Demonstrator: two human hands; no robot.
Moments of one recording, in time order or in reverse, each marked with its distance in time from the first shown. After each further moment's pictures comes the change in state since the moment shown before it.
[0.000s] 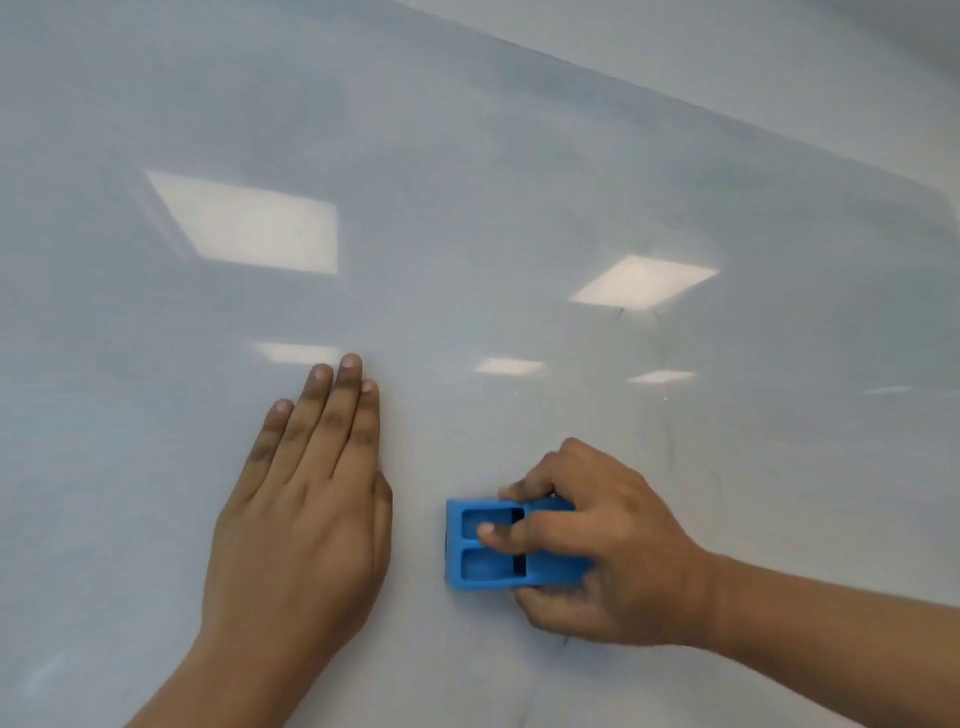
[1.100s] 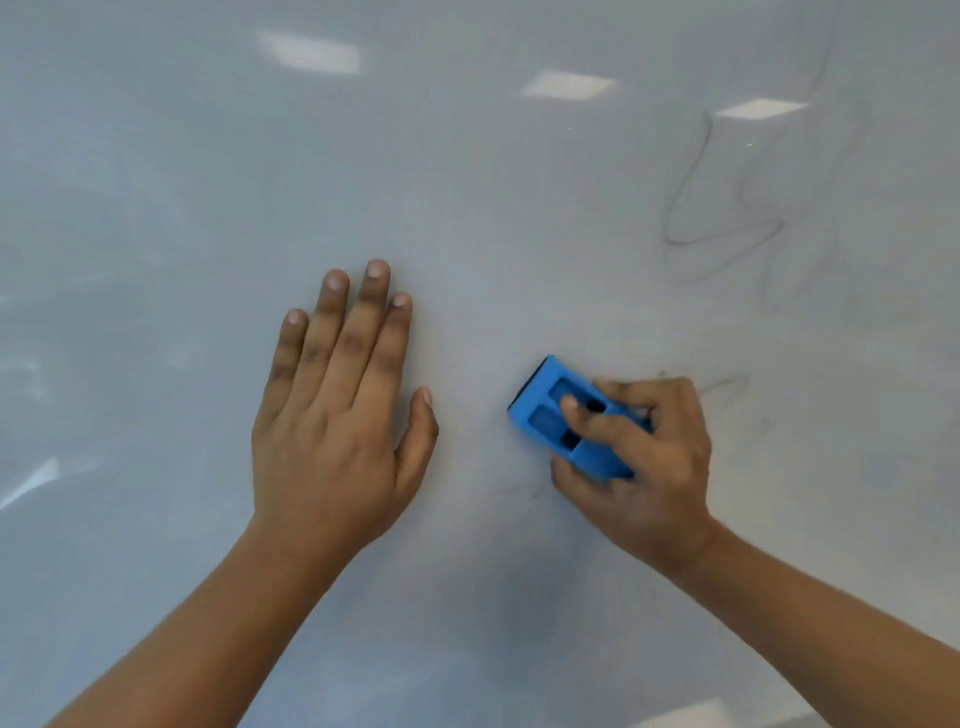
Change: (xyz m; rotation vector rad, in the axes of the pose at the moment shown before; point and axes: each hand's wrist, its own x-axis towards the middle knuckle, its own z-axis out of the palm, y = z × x) left_hand -0.189 0.007 -0.043 -0.071 -0.243 -0.011; right_hand -0.154 -0.150 0.095 0.041 0.268 0.503
